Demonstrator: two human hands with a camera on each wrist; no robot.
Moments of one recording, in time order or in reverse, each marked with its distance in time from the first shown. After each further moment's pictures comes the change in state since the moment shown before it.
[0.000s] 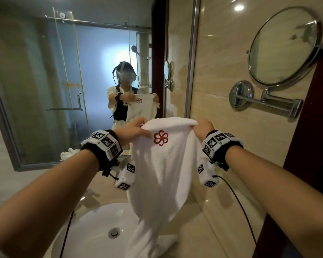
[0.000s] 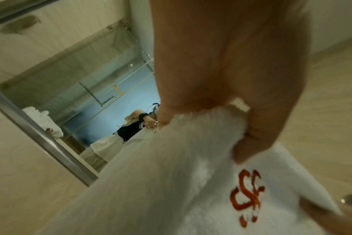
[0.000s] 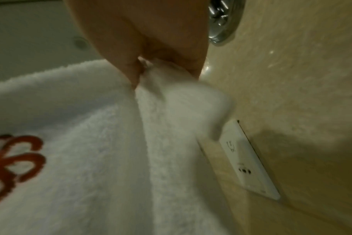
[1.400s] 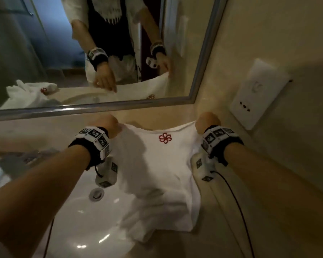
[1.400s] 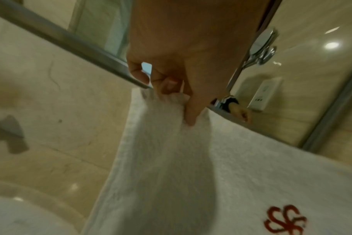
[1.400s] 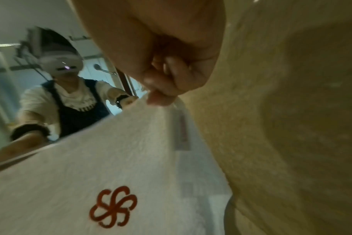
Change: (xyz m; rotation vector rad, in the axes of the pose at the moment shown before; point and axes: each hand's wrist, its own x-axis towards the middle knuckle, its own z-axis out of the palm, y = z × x) left_hand 0.207 -0.284 0.022 0.792 0.034 -0.475; right_hand 0.133 0.135 0.240 -0.173 -0.283 0.341
